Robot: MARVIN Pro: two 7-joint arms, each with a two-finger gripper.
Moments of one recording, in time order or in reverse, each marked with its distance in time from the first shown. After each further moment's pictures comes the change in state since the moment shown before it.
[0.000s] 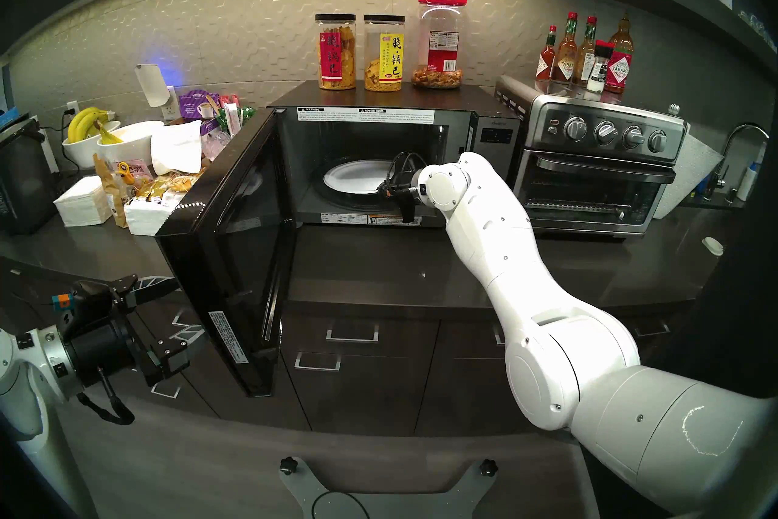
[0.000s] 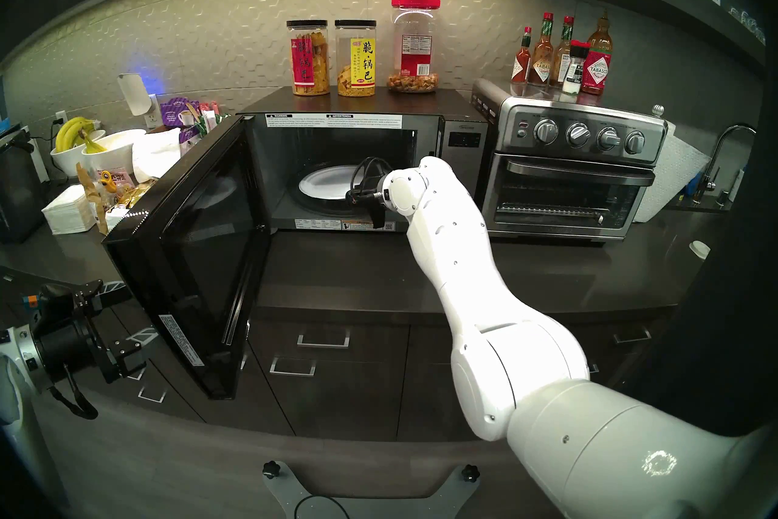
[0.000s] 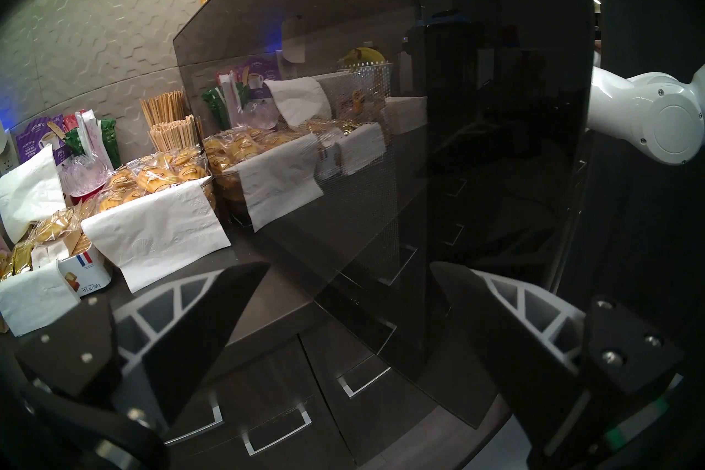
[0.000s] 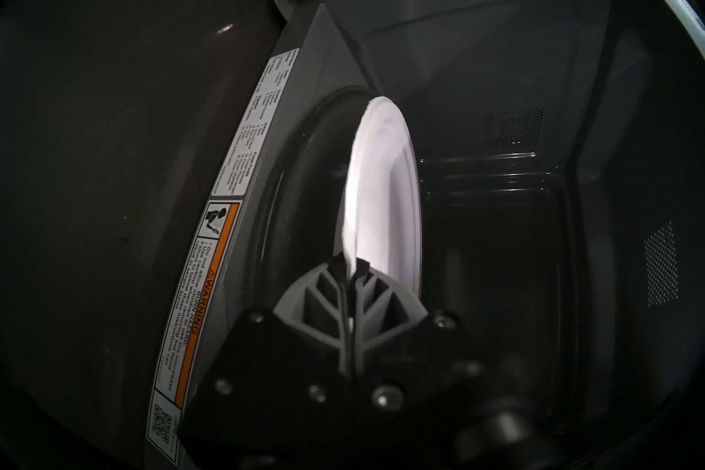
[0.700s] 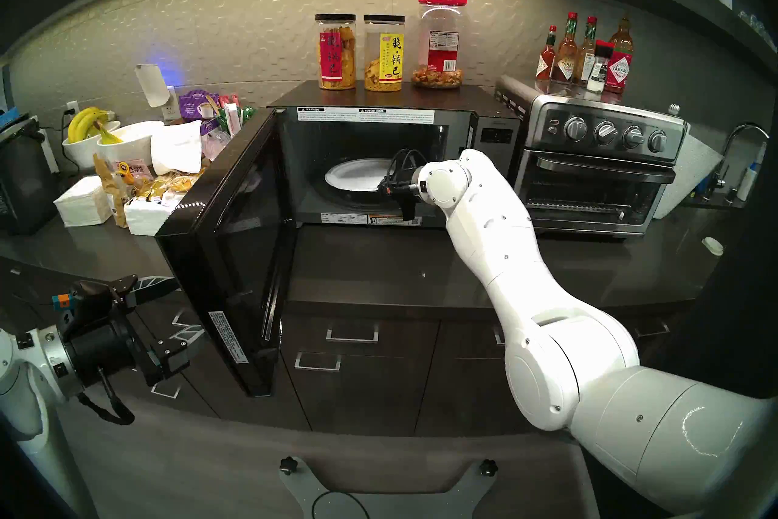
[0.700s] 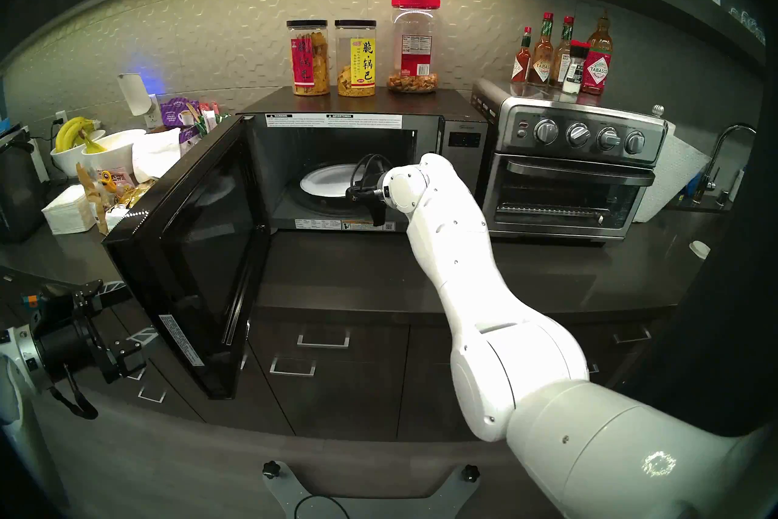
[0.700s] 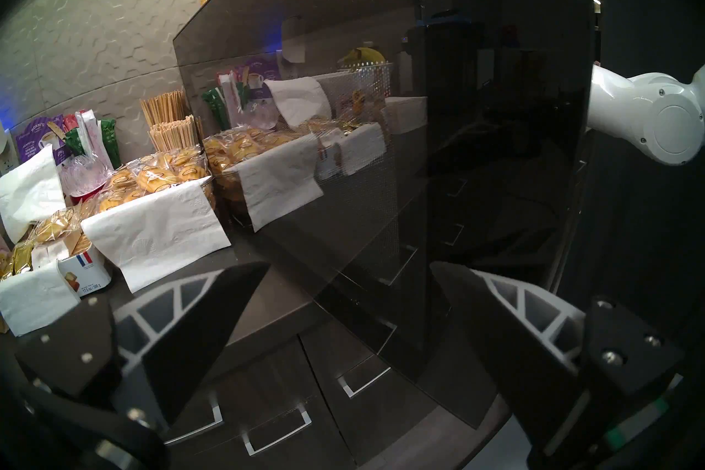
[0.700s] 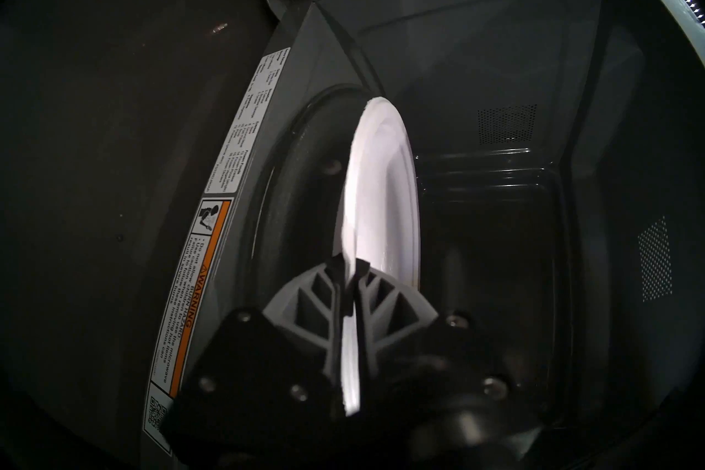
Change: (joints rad) left arm 0.000 0.000 0.000 0.000 0.000 0.000 0.000; right arm -0.005 0.000 0.002 -0.024 0.002 0.012 0.020
